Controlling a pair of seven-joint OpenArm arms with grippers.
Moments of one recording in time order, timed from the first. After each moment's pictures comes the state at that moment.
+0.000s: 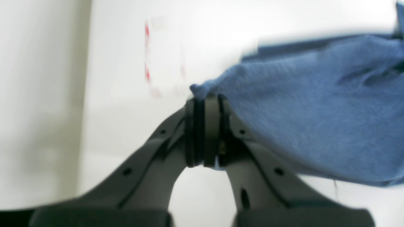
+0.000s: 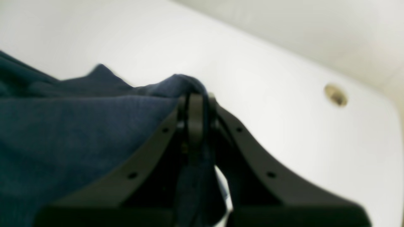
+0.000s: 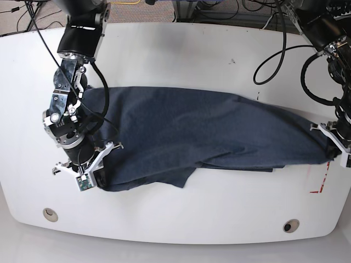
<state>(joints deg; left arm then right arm) -10.1 -20.5 -33.6 104.7 -20.5 -35.1 64.0 12.6 9.8 11.3 101.0 6.2 29.5 -42.3</state>
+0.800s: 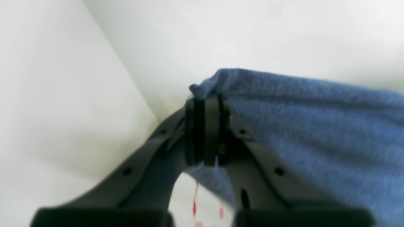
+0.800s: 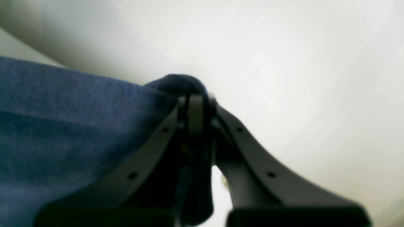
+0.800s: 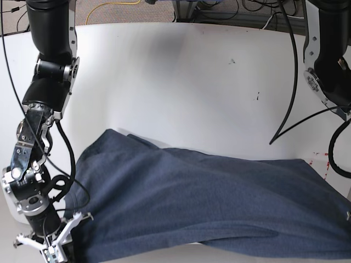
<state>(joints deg) -43.7 -24.7 -27.2 102.6 -20.1 -27.7 64.6 39.6 19.9 5.7 97.6 6.6 29.9 -45.4</state>
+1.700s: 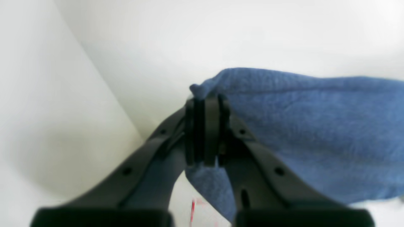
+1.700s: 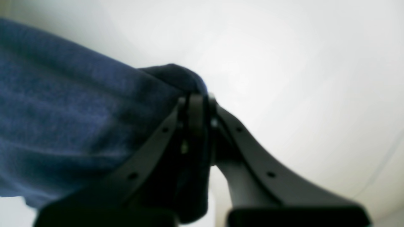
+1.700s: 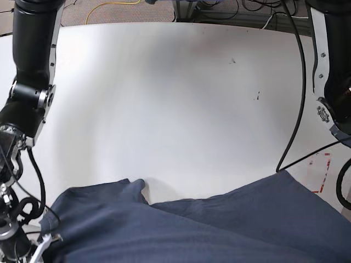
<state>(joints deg) -56.6 -24.7 -22.1 95.2 -21.0 -28.1 70.1 50.7 26.6 4.7 95.3 6.8 36.3 -52.1</state>
